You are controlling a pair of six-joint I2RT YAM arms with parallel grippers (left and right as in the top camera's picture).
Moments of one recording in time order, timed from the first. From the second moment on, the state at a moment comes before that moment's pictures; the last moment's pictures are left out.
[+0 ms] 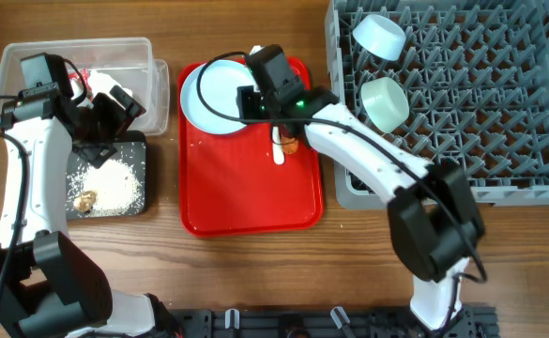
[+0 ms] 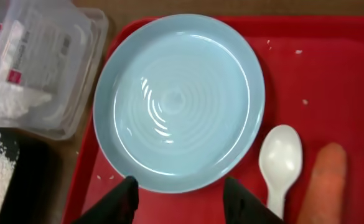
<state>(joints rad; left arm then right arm) 0.28 1.65 1.33 -0.94 0.30 -0.57 0.64 2.03 1.55 -0.38 -0.04 0.46</state>
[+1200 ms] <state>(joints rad) 0.28 1.65 1.33 -0.94 0.30 -0.57 0.25 1.44 1.54 -0.65 0.83 0.14</state>
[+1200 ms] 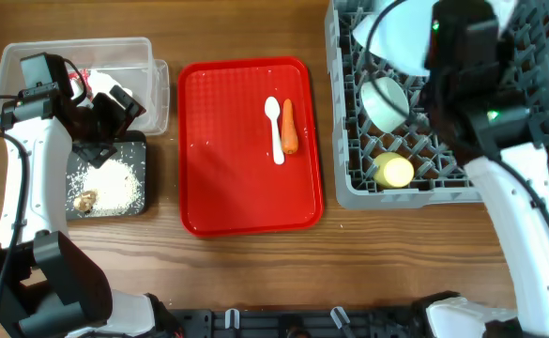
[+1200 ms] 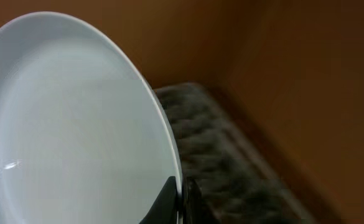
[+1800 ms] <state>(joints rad) 0.28 1.65 1.33 -0.94 0.30 -0.57 0.12 1.91 1.54 -0.22 0.99 -0.56</state>
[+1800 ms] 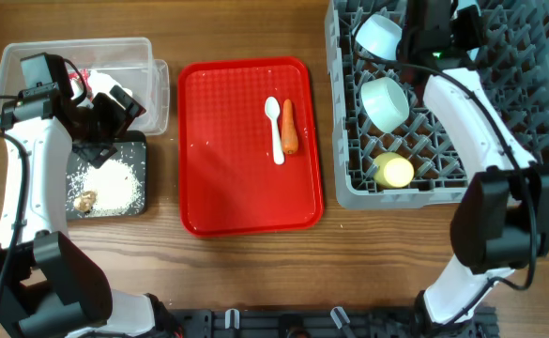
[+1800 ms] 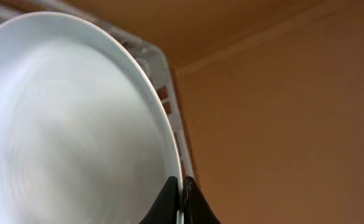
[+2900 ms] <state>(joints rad) 0.28 1.65 1.33 -0.94 0.30 -0.57 0.66 2.09 1.55 -0.51 -0.09 0.43</state>
